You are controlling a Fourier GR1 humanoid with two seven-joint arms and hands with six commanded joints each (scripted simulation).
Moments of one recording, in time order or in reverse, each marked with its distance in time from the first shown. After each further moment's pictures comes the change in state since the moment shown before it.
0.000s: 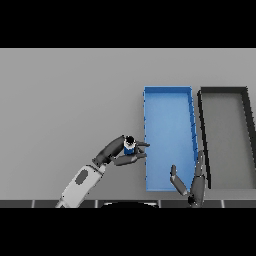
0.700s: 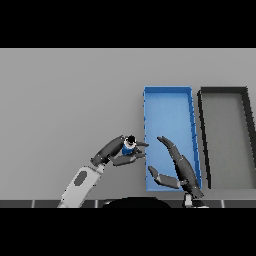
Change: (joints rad) left arm 0.005 -0.043 0.027 -0.021 -0.035 -0.067 0.037; right arm -0.239 -0.154 0.135 -0.294 -0.224 0.408 0.413
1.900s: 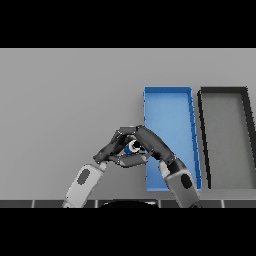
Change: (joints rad) left arm 0.006 -0.055 0.062 0.024 -0.077 -0.090 0.036; right arm -0.739 0.071 0.038 0.217 -0.084 0.165 0.402
